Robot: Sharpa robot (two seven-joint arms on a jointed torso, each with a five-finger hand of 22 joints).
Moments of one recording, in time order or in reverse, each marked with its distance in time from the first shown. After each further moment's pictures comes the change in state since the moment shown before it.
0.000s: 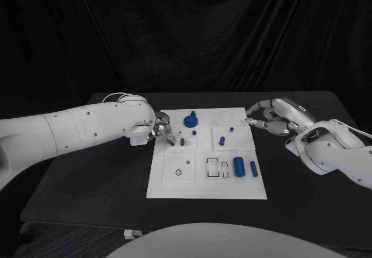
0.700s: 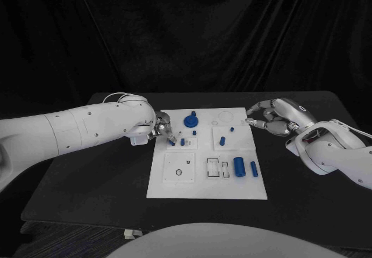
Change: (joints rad) left arm -0.004 0.005 0.002 -0.007 -0.014 0.001 0.003; left_hand -0.029 0.015 0.017 -0.023 -0.083 0.005 -0.004 -0.006 -0.005 0.000 0.000 0.000 0.000 0.000 0.000 0.000 0.000 0.000 0.000 0.000 -0.004 0.000; right arm 0.000 0.000 0.000 0.000 0.000 0.002 0.000; right_hand 0.000 0.000 0.000 0.000 0.004 0.000 0.000 0.000 -0.001 0.000 0.000 0.000 -0.001 0.000 0.000 0.000 0.000 0.000 0.000 0.000 0.000 0.000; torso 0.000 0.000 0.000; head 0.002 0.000
